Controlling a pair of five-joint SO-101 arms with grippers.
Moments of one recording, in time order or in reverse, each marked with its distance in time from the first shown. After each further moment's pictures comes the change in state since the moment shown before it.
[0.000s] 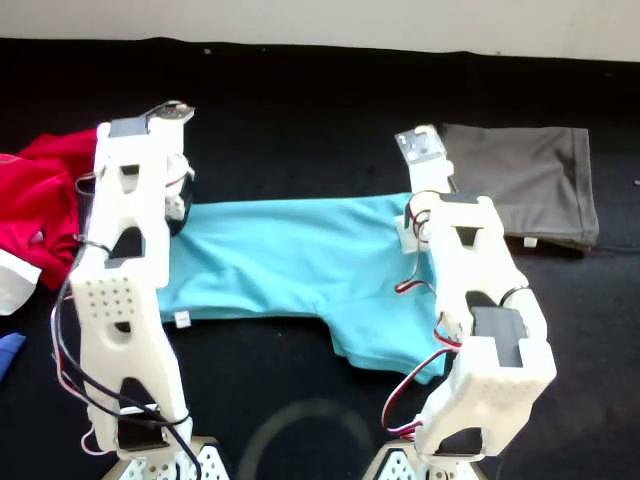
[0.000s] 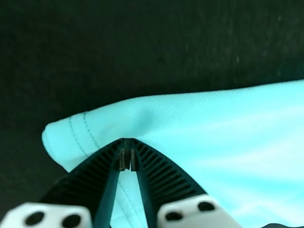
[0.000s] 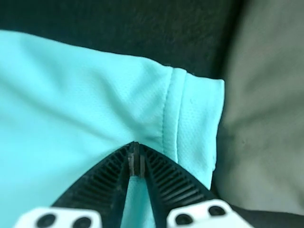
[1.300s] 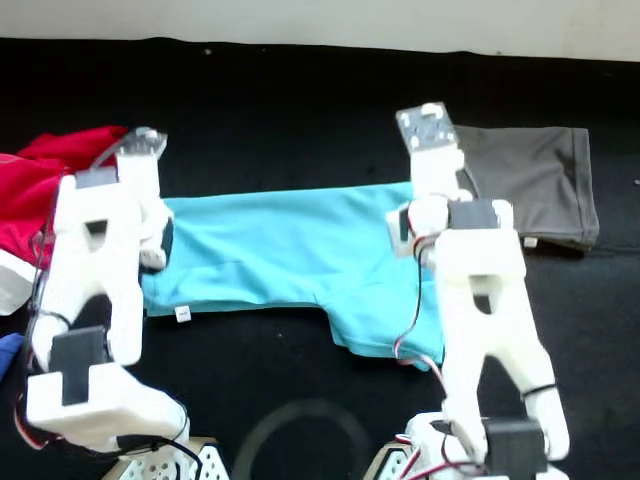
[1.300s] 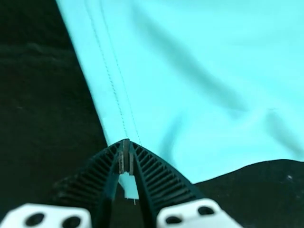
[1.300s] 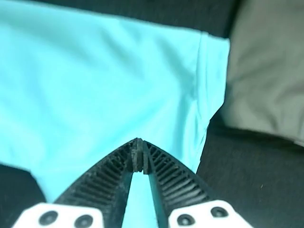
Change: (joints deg) left arm -2.7 -53.6 70.2 -21.4 0.1; right arm -6.2 -36.5 9.5 23.9 -5.5
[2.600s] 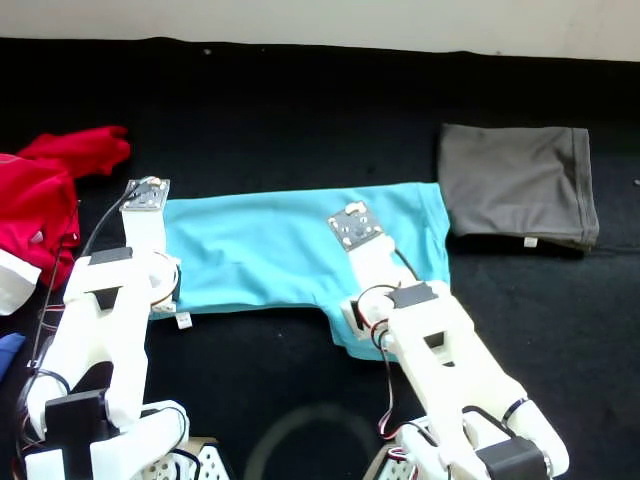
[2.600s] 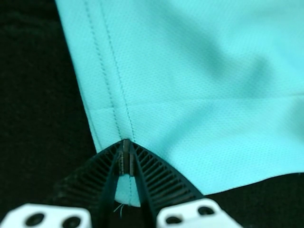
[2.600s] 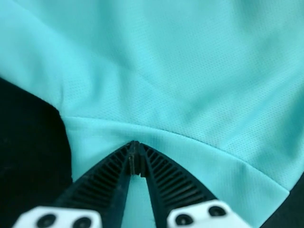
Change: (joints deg) left arm -0.5 -14.5 30.1 -22.2 0.0; right arm -13.7 -5.8 33.4 -24.4 2.5
